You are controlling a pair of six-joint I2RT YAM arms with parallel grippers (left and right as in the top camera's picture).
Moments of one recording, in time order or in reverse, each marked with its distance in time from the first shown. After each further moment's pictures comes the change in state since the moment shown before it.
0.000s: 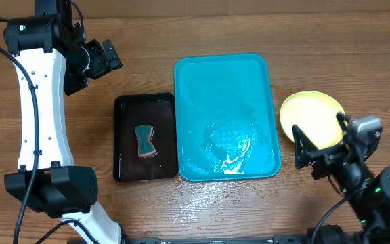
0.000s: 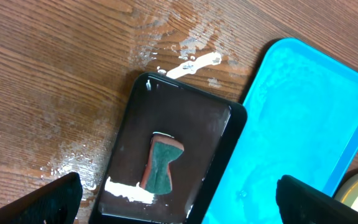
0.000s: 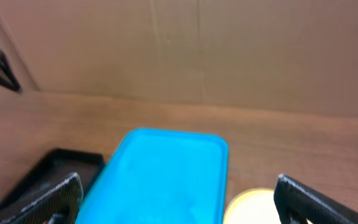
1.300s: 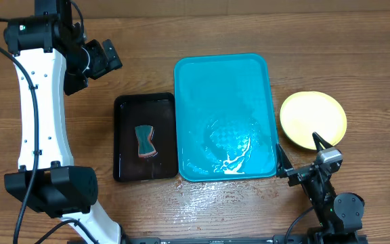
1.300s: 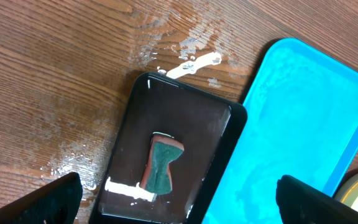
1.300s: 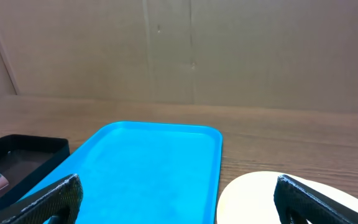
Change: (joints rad) left arm 0.000 0.000 0.000 0.000 0.000 0.000; right arm 0.000 -0.459 -0.789 0.535 0.024 0.000
